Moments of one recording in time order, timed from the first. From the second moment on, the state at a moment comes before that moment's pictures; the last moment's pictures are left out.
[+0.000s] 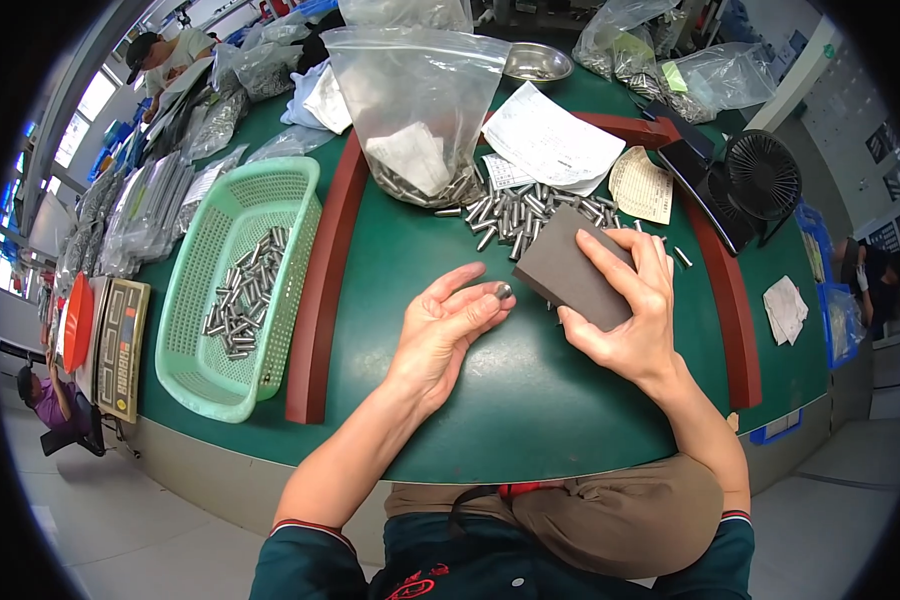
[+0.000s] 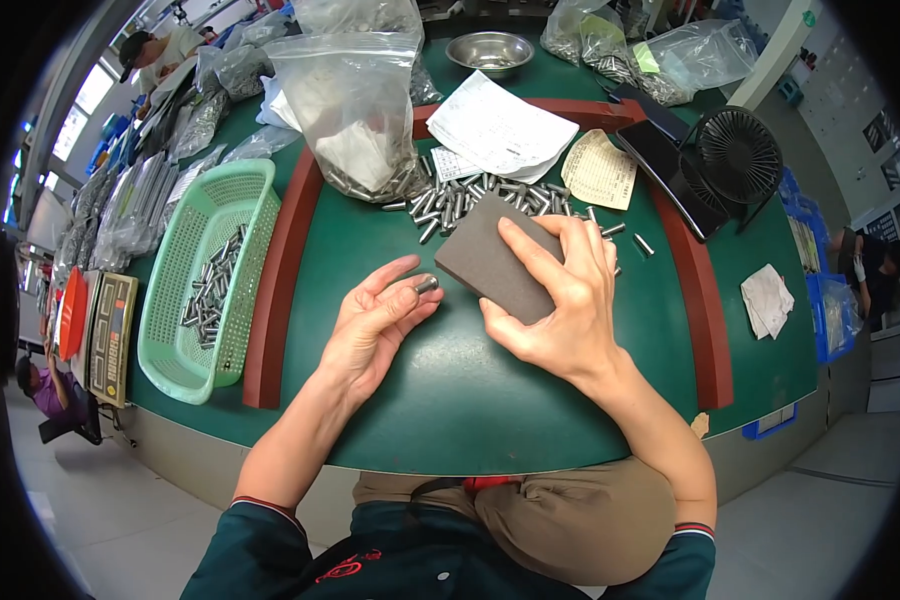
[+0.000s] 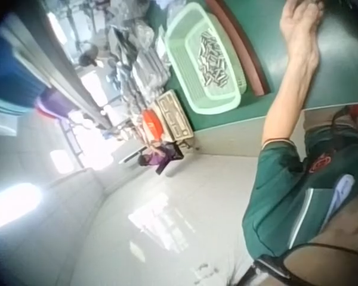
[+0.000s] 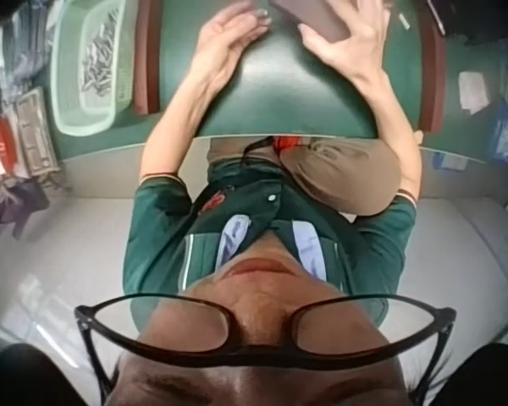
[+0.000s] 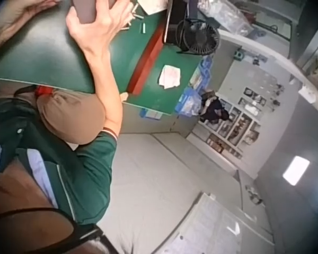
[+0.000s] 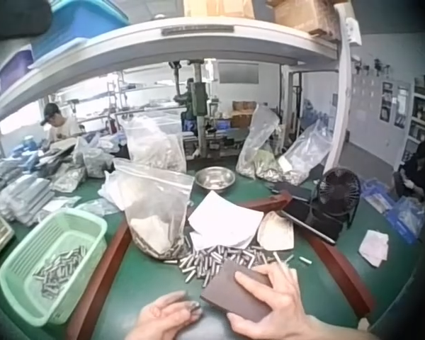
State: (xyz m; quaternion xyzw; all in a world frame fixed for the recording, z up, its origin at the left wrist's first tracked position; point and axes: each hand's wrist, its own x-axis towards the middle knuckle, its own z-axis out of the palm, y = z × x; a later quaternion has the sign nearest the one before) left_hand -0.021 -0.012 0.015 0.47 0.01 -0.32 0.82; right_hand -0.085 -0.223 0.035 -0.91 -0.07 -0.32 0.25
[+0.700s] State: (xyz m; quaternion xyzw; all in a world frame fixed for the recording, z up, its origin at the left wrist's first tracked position) left_hand -0.025 -0.016 0.020 0.54 0.01 -0.24 0.80; right_hand -0.091 -0.209 0.042 -0.92 -0.14 -0.34 0.11
